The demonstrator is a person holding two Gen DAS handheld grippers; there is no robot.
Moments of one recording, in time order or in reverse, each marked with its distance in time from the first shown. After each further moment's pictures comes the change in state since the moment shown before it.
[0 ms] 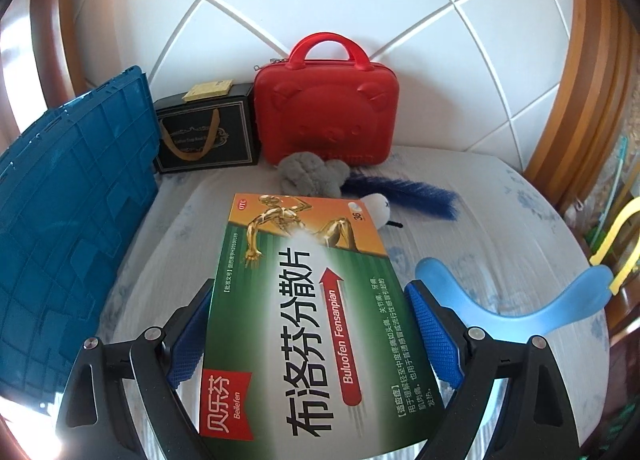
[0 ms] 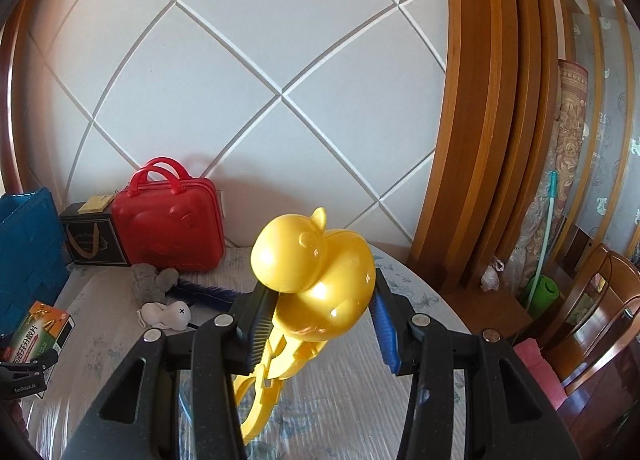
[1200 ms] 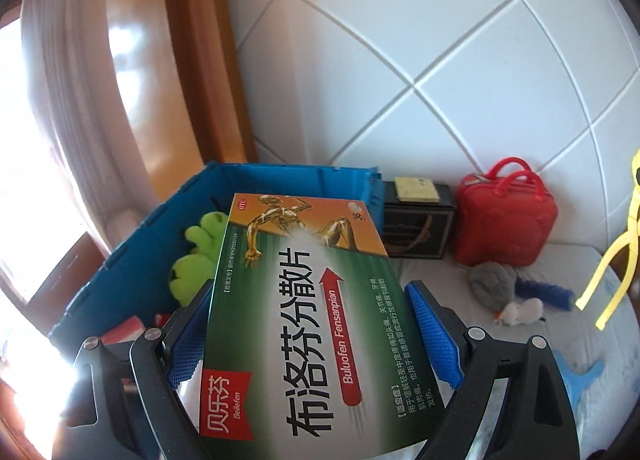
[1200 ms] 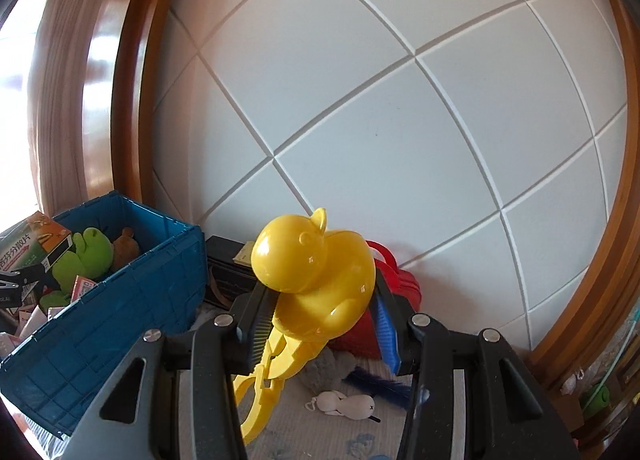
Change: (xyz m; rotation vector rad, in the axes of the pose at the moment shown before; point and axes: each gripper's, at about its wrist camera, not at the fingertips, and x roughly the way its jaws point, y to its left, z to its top) left arm -0.134 0.335 0.113 -0.124 -0.157 0.316; right arm -0.050 0.370 0.120 -0.276 -0.161 0.348
